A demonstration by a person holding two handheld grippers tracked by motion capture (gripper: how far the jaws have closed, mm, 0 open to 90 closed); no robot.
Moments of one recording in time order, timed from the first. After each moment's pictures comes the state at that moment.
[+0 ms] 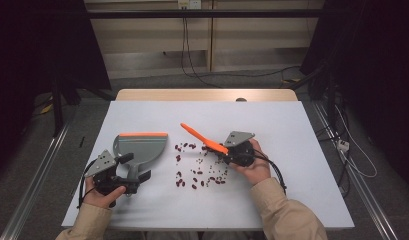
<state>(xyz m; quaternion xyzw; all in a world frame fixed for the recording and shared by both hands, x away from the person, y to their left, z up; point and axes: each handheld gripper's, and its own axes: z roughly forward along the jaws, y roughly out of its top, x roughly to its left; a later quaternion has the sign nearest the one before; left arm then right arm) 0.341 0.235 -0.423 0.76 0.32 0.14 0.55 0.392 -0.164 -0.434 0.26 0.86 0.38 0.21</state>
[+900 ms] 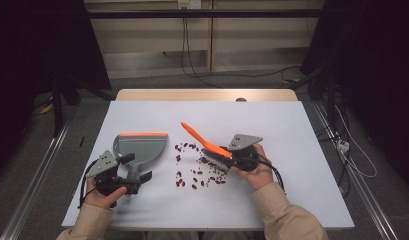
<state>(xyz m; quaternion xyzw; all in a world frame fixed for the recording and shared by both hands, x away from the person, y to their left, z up) 0.339 0.232 -0.422 0.76 0.32 0.14 0.55 0.375 -0.169 -0.423 0.27 0.84 0.43 0.19</state>
